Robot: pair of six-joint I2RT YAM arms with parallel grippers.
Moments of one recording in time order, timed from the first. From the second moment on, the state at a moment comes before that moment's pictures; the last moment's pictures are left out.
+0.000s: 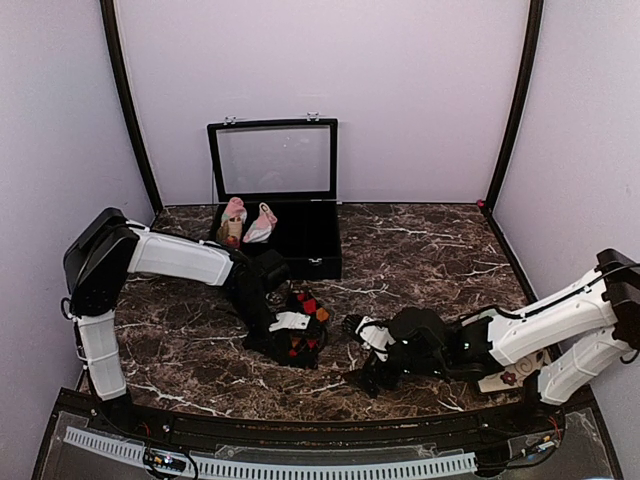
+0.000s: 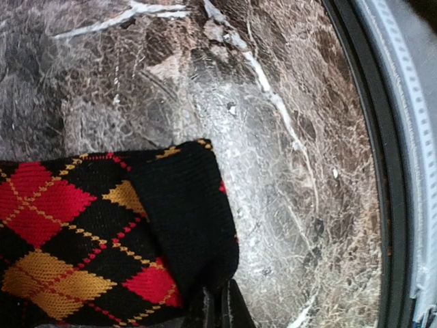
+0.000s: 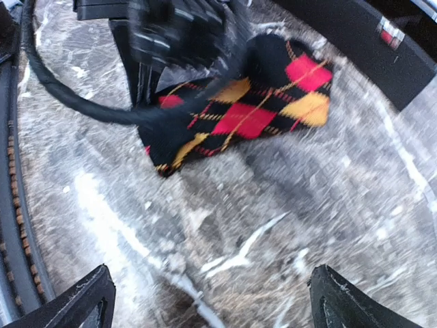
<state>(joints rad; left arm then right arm) -0.79 1.92 1.19 -0.75 0.56 0.87 1.23 1.42 0.54 0.18 0.15 0.07</state>
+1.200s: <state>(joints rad) -0.72 2.12 1.37 -1.02 0.76 0.78 1.16 1.11 0.37 0.37 0.46 0.13</state>
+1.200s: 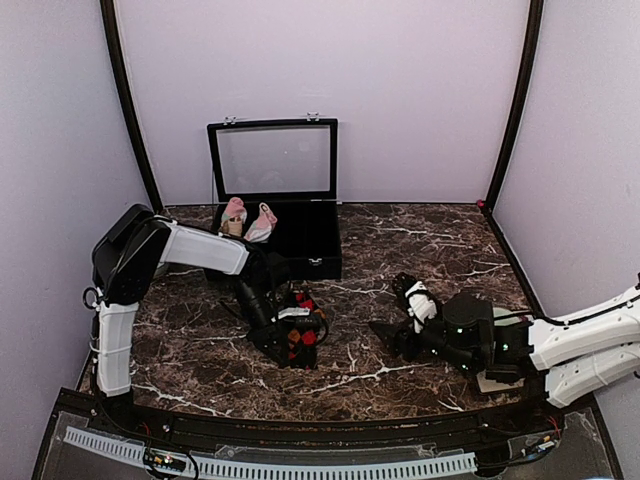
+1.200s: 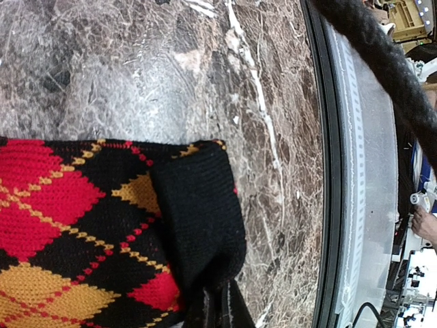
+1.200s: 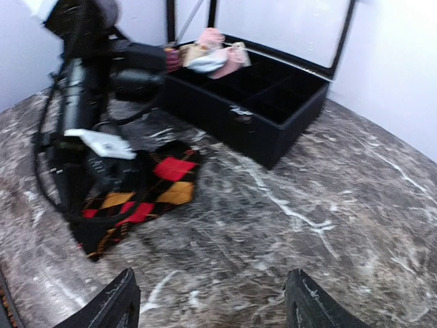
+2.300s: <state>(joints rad) -0.70 2.18 1.41 -1.10 0.83 0.81 1.26 1.89 0.80 0.46 0.00 -0.44</state>
